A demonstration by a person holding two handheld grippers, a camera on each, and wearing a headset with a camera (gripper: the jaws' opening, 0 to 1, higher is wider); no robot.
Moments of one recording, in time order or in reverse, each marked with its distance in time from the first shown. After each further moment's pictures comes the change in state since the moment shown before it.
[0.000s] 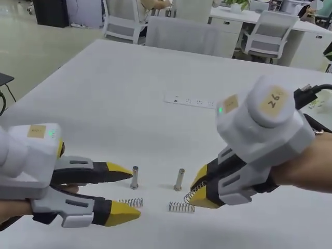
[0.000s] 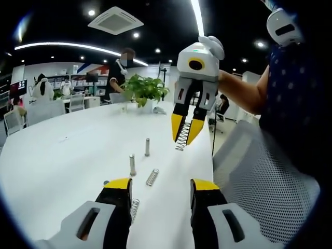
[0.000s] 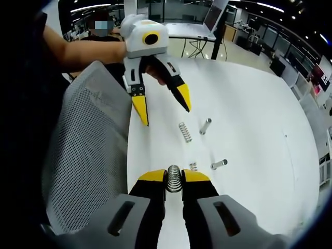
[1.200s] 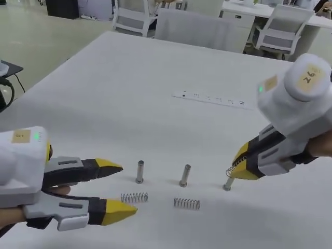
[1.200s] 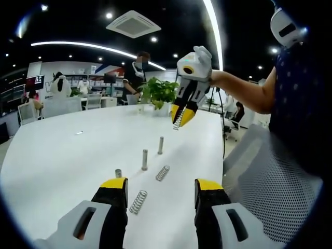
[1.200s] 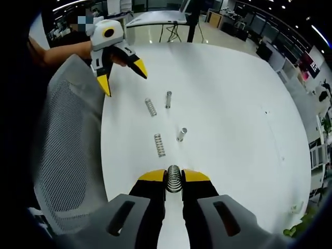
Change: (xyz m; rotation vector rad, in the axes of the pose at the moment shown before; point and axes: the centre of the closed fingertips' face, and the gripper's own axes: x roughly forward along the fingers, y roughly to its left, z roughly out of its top) left arm -0.008 0.008 -0.010 -0.054 -0.034 0.124; right arm -0.029 -0.068 -0.050 0.064 0.128 -0.112
